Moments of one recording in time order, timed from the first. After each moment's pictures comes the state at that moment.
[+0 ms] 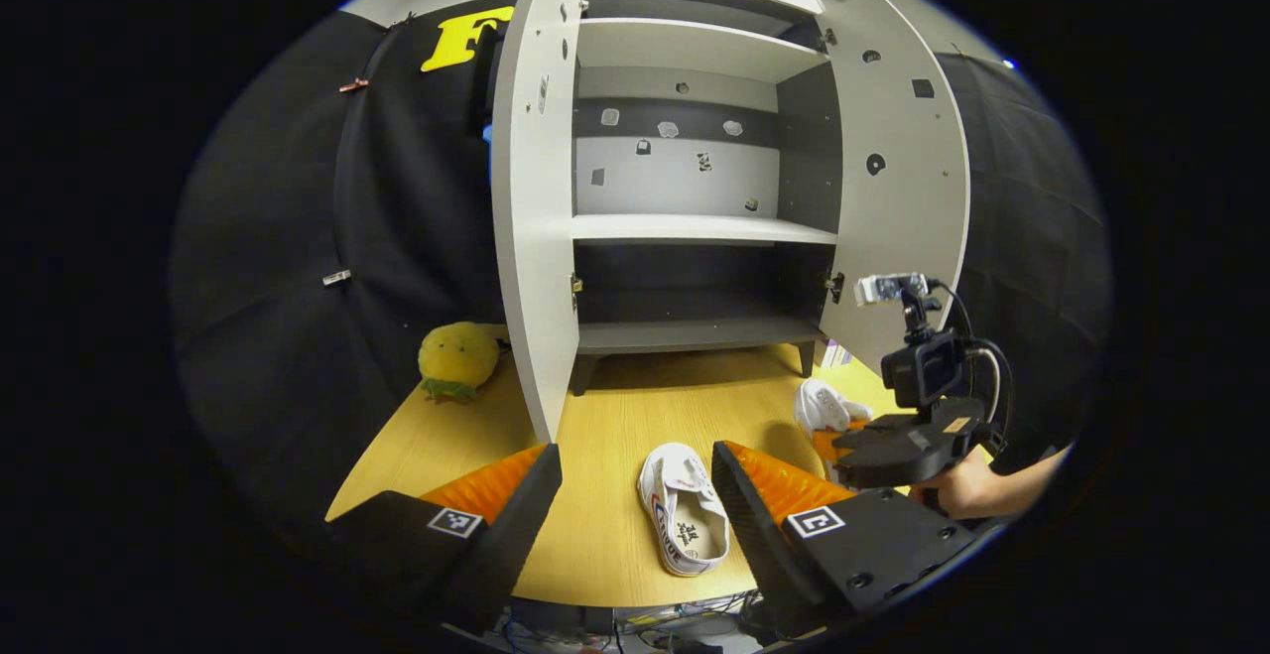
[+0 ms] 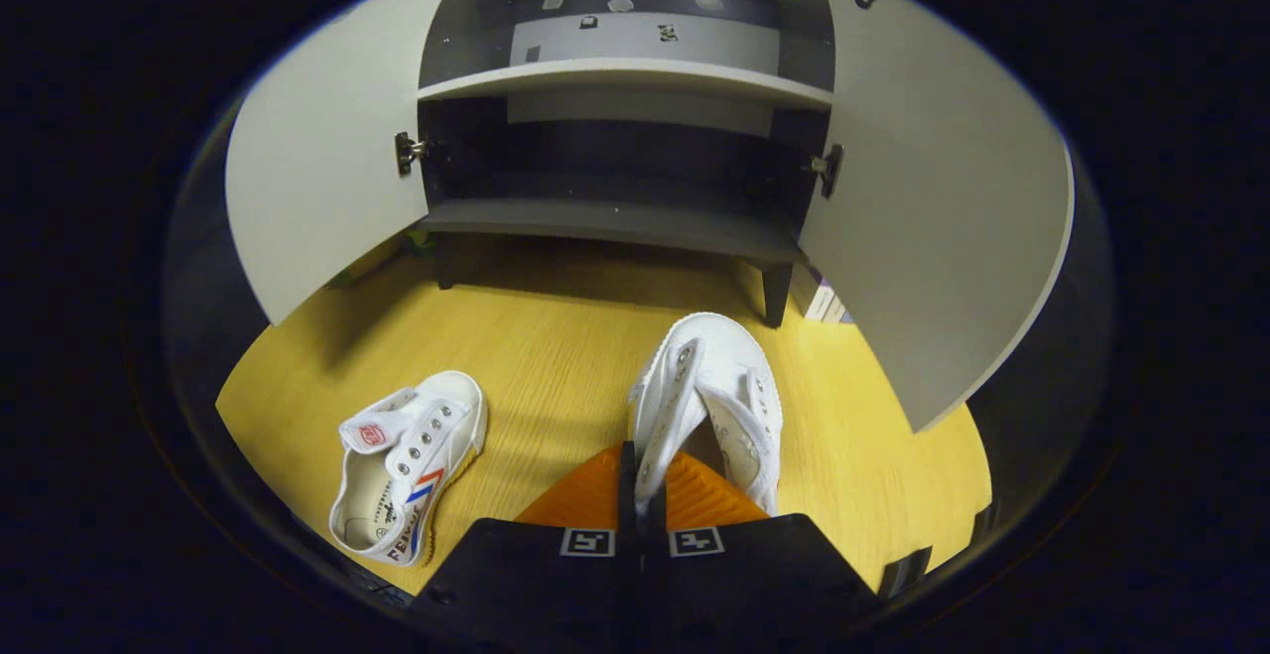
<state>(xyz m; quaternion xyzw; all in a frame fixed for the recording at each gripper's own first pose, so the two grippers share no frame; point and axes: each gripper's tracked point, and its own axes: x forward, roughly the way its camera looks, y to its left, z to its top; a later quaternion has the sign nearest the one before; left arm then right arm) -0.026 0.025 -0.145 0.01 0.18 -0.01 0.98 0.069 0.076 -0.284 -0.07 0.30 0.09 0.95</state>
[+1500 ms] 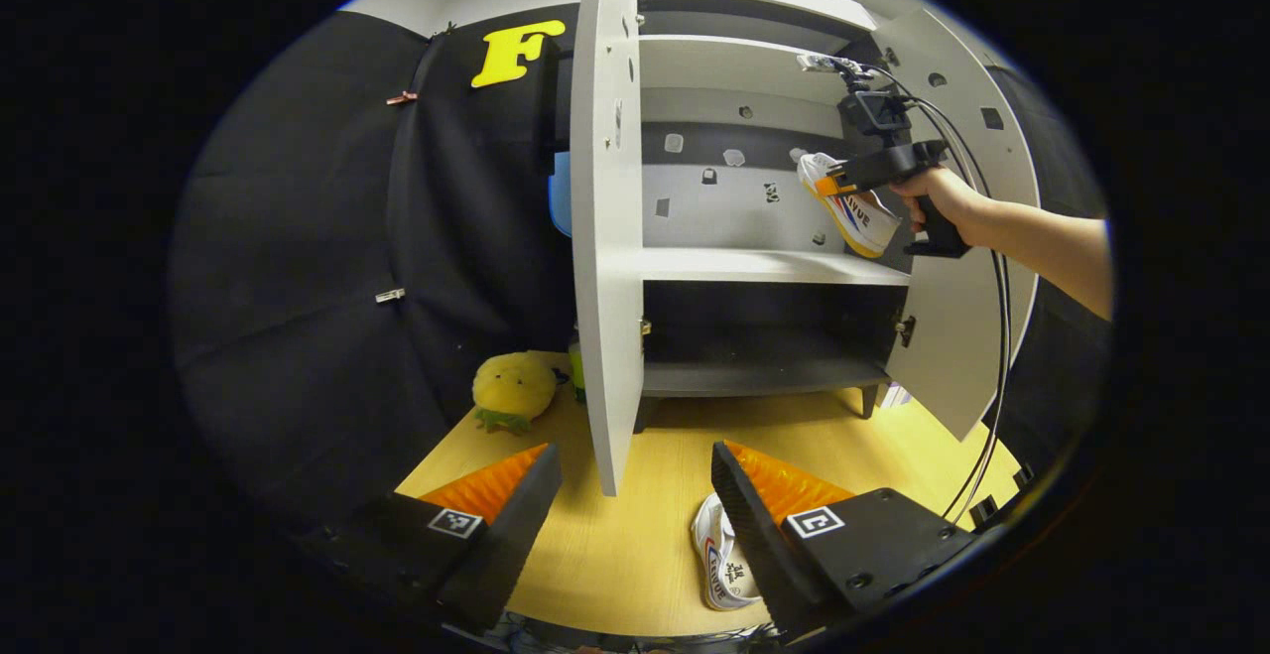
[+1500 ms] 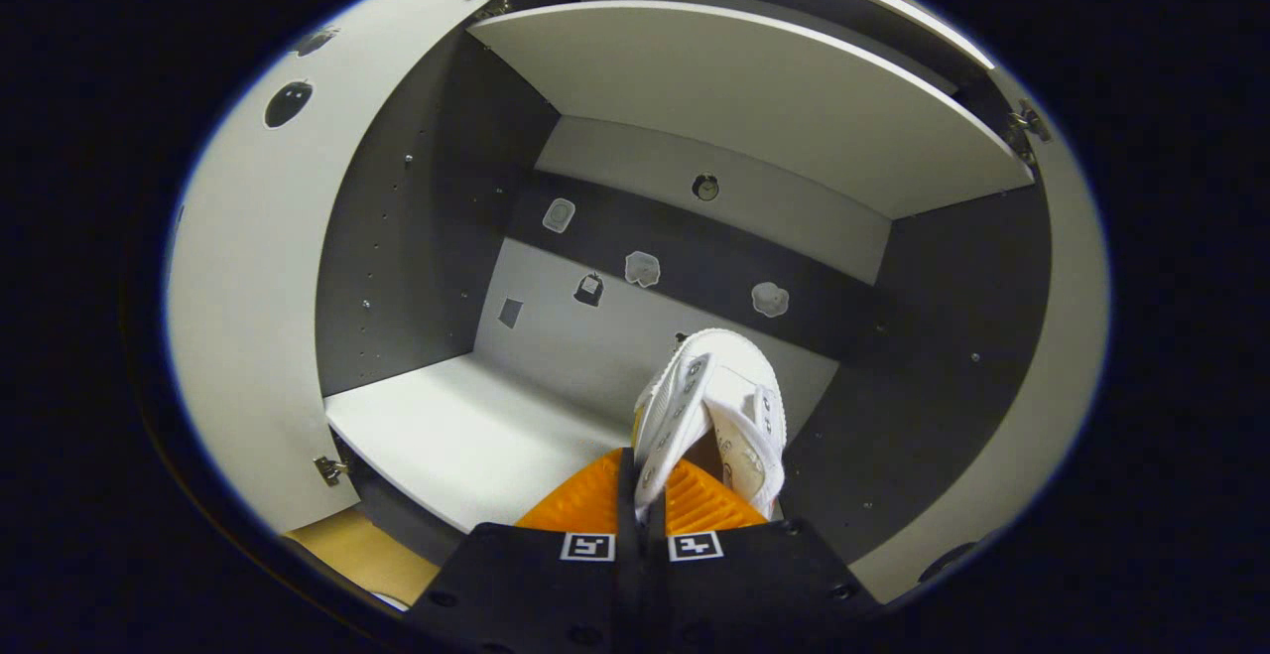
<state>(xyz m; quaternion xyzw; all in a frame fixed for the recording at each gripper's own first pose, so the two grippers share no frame) 0.012 0.080 -0.112 0.00 0.15 0.09 0.98 0.373 0.169 0.044 -0.18 0.06 0.15 0.97</state>
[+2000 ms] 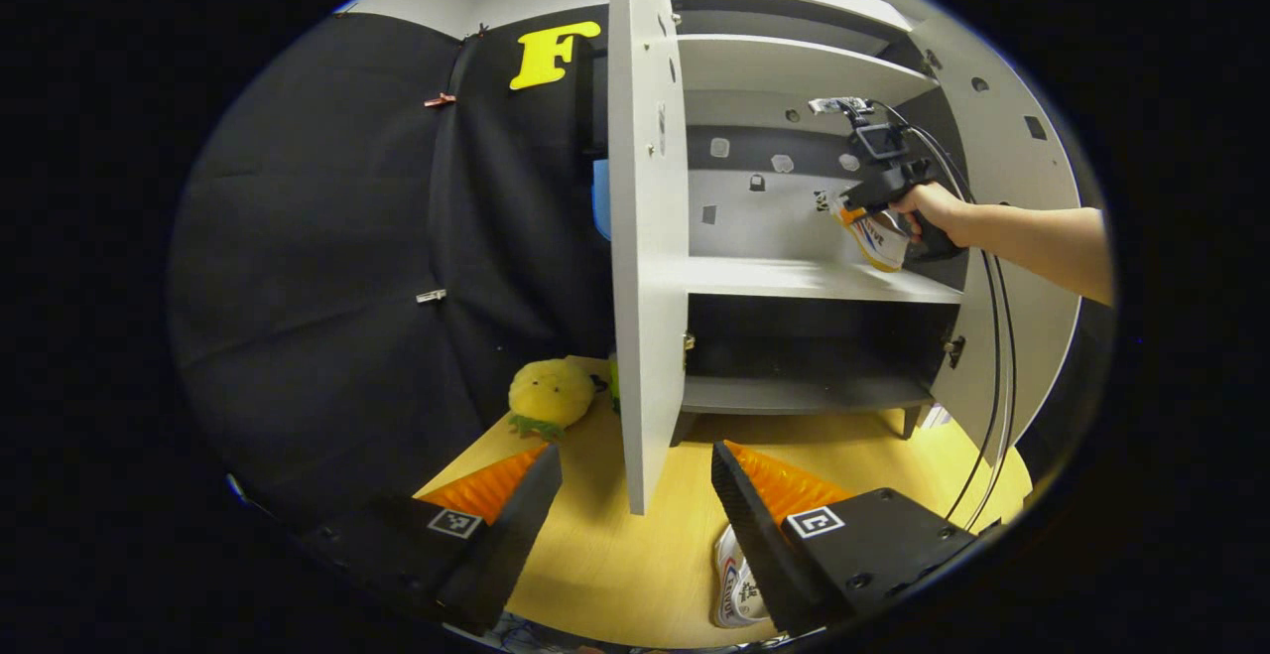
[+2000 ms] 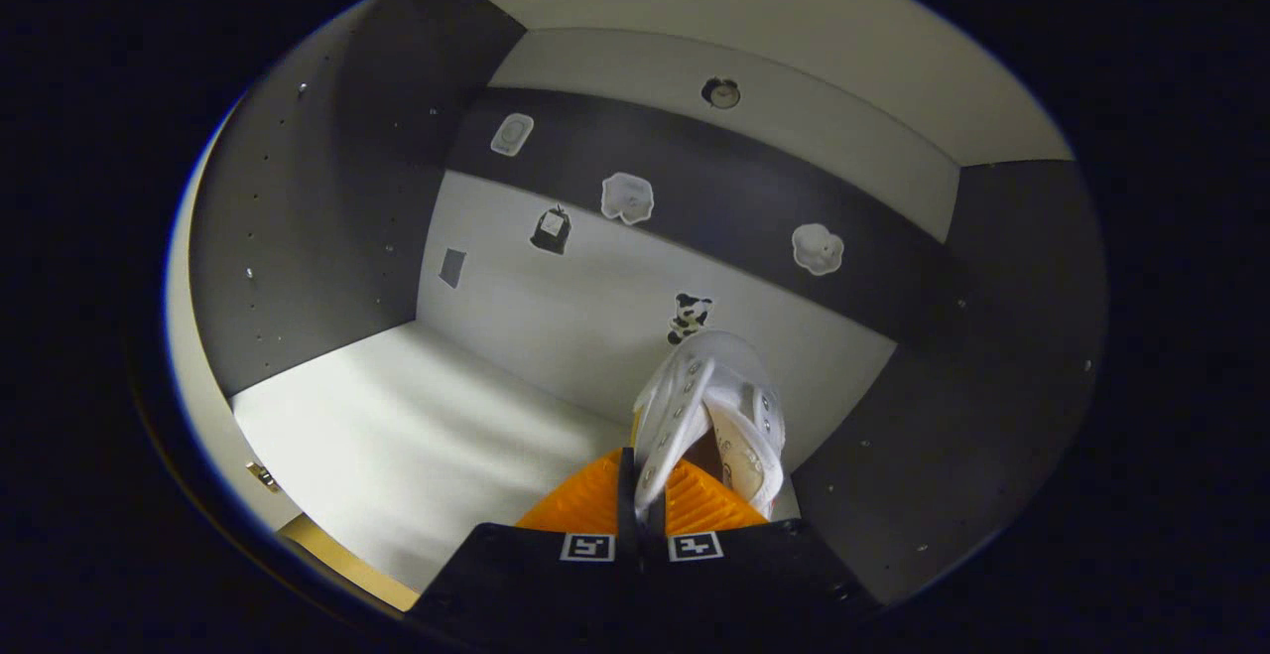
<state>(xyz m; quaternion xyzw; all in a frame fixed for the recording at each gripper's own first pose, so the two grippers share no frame) 0.026 0.102 -0.103 0.00 0.15 0.16 0.98 0.478 0.167 -0.016 -0.19 0.14 0.12 0.96</state>
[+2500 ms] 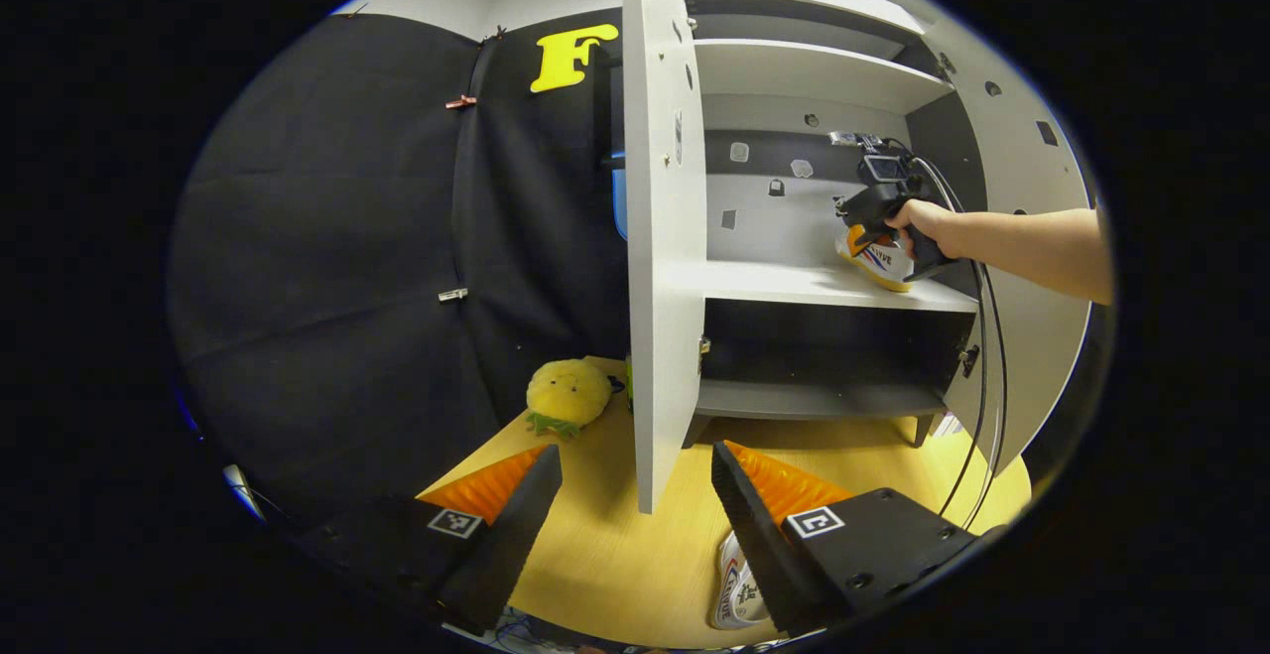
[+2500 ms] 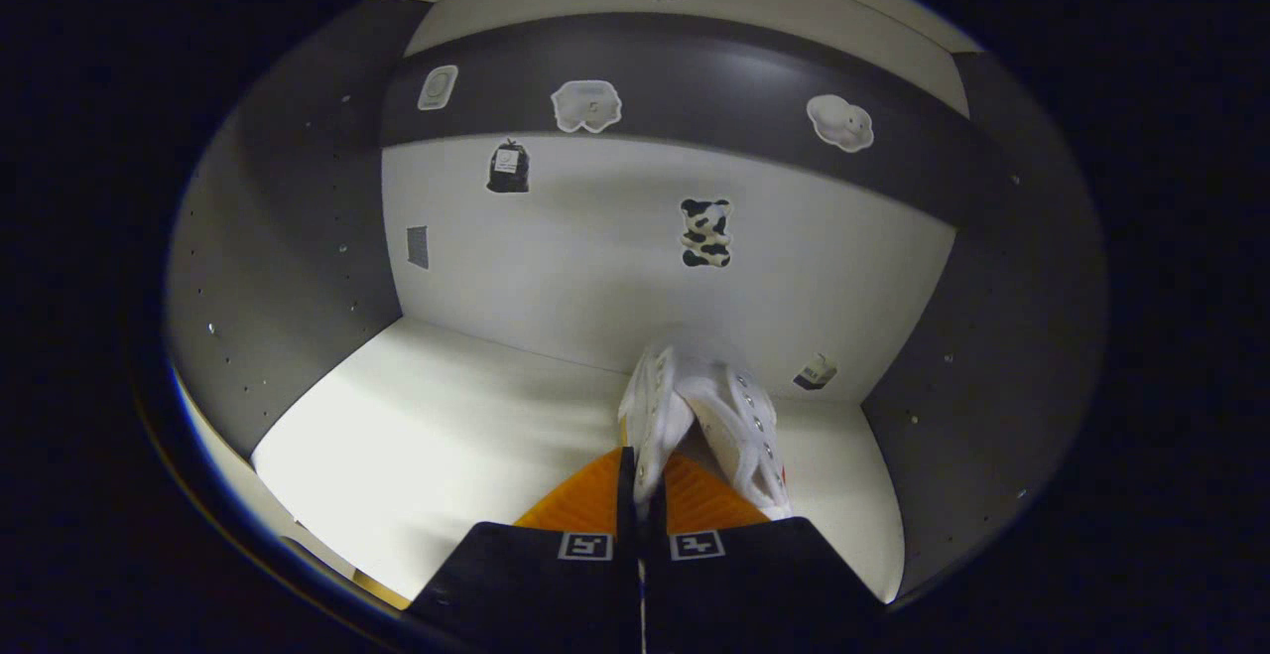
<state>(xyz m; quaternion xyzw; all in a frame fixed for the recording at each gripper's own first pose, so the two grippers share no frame) 0.016 0.096 -0.095 0.00 0.13 0.18 0.97 0.495 0.177 -0.060 -0.07 0.25 0.10 0.96</state>
